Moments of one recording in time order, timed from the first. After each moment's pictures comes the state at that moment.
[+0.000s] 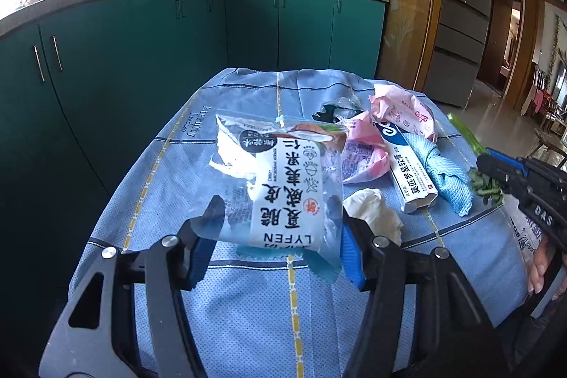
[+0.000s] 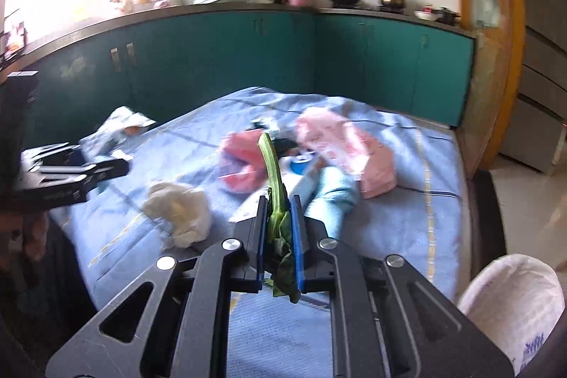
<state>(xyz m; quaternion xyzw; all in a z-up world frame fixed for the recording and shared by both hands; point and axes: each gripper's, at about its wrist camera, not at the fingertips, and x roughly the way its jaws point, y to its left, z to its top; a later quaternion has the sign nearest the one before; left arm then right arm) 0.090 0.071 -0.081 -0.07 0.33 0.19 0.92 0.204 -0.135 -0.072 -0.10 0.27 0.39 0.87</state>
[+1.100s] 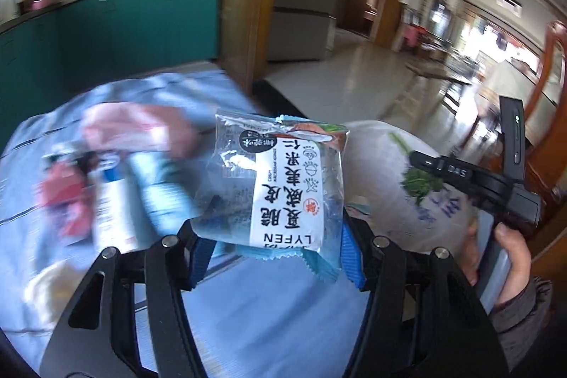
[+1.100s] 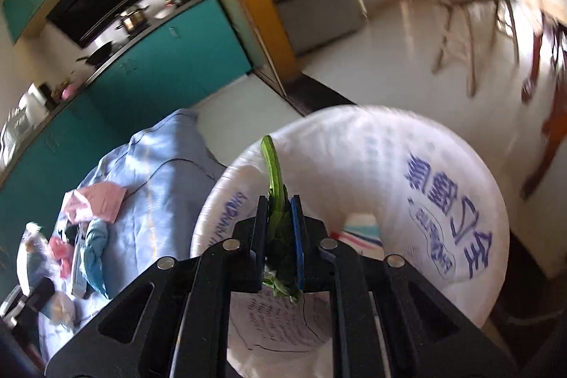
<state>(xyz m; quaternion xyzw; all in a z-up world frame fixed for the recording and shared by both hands) 0.202 -0.131 -0.077 -0.02 0.36 -0.13 0.92 0.233 -0.372 -0.114 0.22 0.36 0.01 0.91</state>
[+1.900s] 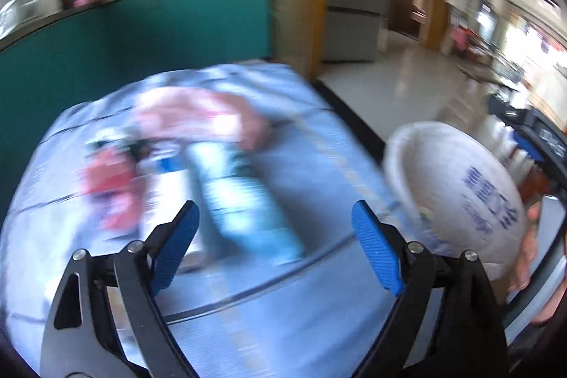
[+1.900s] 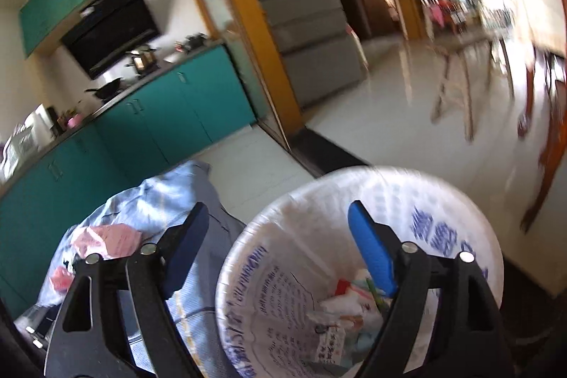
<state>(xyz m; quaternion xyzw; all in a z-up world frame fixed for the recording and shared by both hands) 0.206 -0.078 -0.094 0.00 0.35 0.03 0.93 0.213 -0.324 -0.071 0.14 0.22 0.02 0.97</state>
